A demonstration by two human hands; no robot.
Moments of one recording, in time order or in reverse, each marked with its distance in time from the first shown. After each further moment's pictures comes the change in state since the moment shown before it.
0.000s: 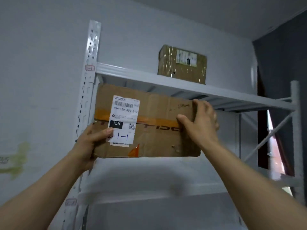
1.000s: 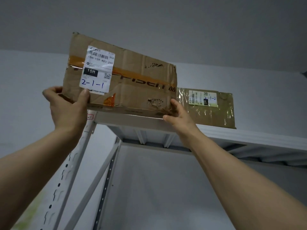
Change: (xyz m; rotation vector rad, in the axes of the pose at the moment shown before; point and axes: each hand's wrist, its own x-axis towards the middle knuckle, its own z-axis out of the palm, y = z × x) left_hand 0.164 0.123 0.075 0.435 0.981 0.869; right_hand 0.232 -0.024 0.075 1.013 -0.366 -0.274
